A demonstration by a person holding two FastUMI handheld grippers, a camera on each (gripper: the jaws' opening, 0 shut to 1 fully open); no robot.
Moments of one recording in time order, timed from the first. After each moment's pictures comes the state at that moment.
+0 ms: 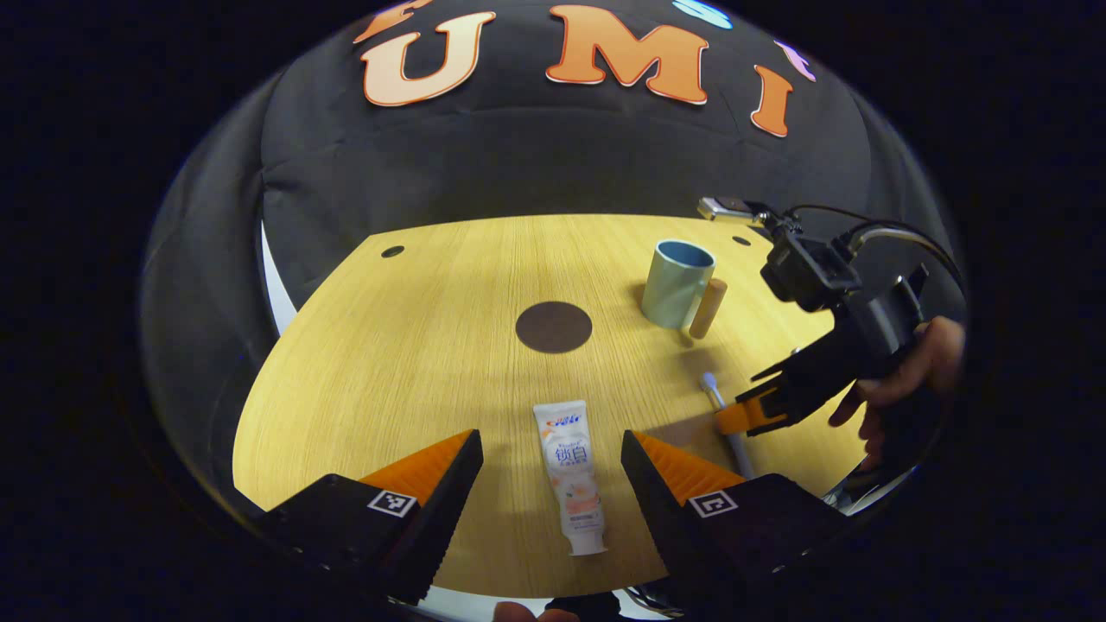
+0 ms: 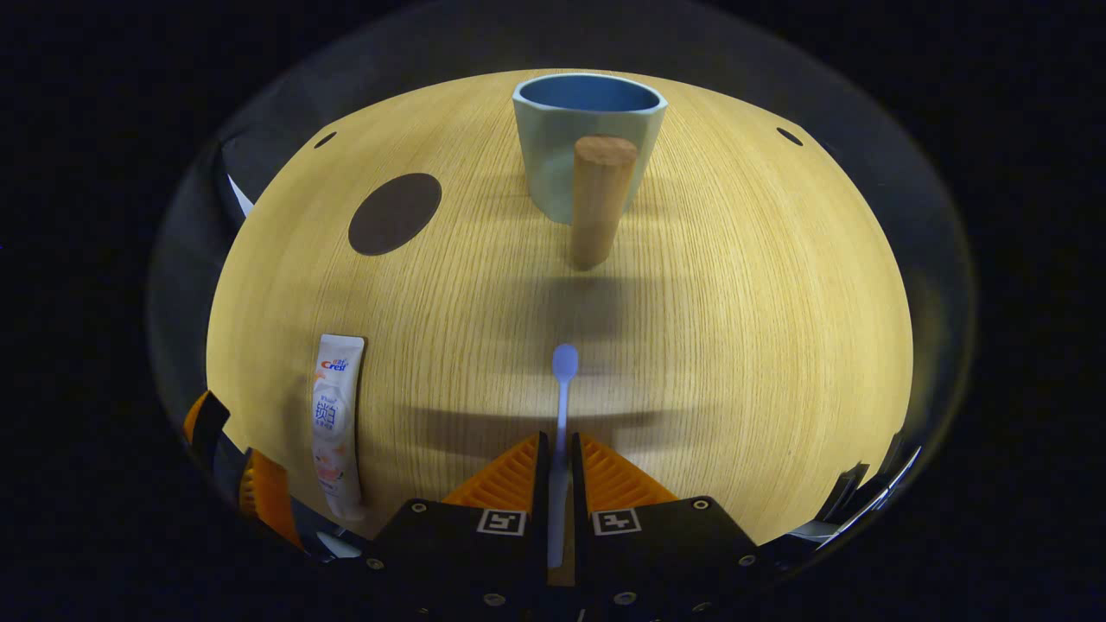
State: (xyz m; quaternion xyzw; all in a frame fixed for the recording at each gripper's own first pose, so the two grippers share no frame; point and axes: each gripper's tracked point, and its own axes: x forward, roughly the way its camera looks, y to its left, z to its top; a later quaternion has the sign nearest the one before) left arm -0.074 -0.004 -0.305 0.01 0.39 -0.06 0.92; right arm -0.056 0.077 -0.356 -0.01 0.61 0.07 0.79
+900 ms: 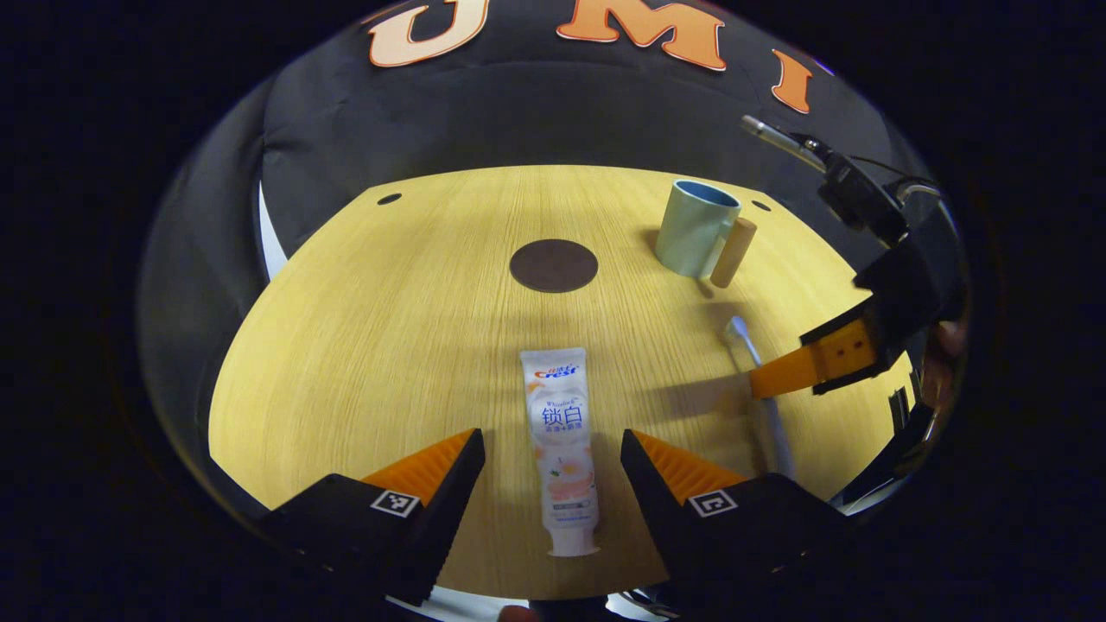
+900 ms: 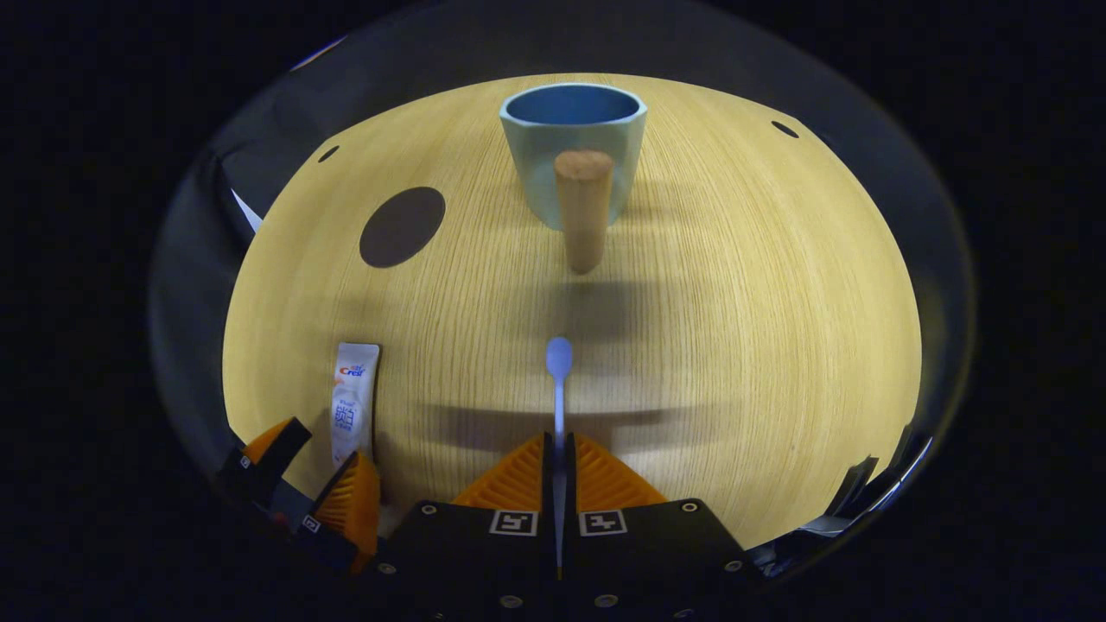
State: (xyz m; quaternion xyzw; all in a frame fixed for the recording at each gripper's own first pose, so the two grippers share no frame) left arm -0.083 -0.007 -0.382 0.00 0.45 -0.03 0.89; right arm -0.052 0.076 -0.339 0.02 0.60 0.08 0.80
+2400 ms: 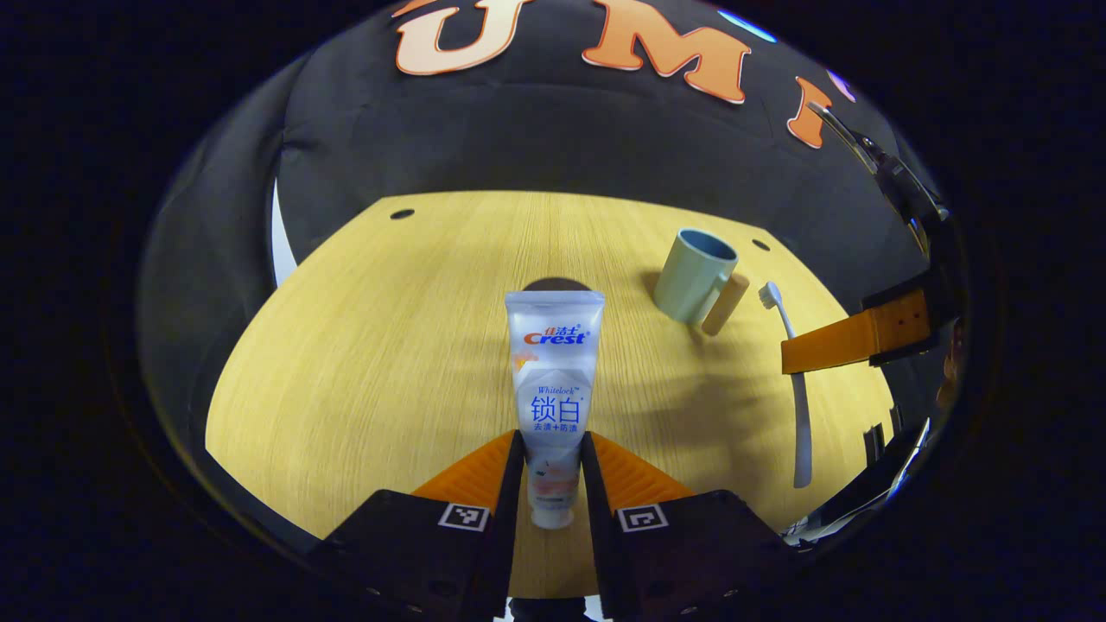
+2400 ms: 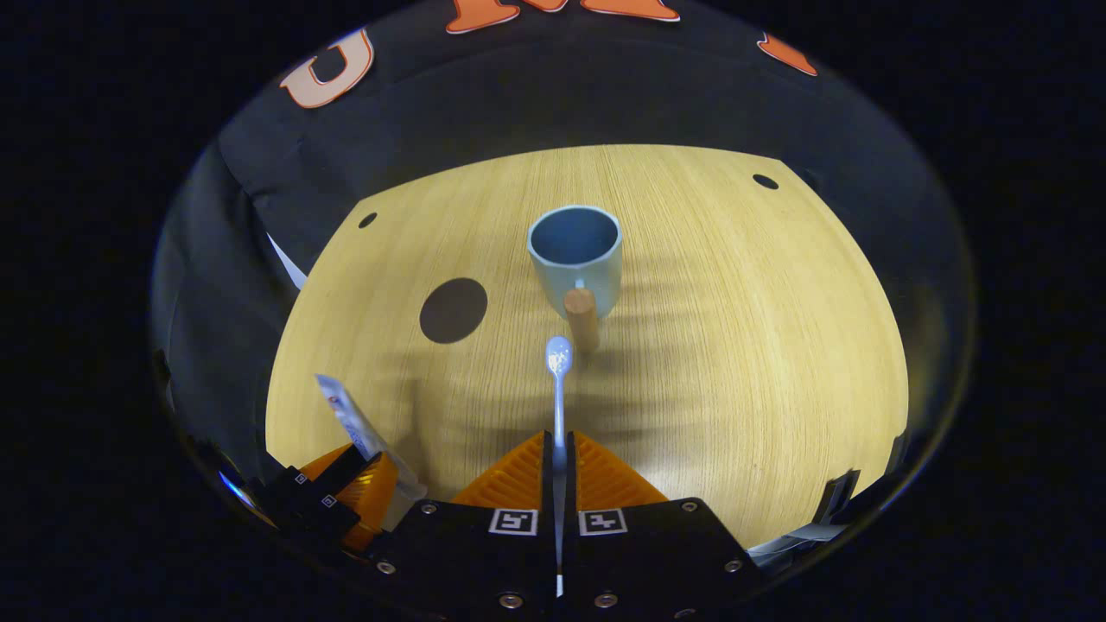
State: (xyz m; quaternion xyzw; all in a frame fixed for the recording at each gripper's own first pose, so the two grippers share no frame) left arm -0.058 0.003 -0.336 -0.04 0.39 -0.02 0.92; right arm -0.025 0.066 -0.255 0.06 0.50 0.09 0.86
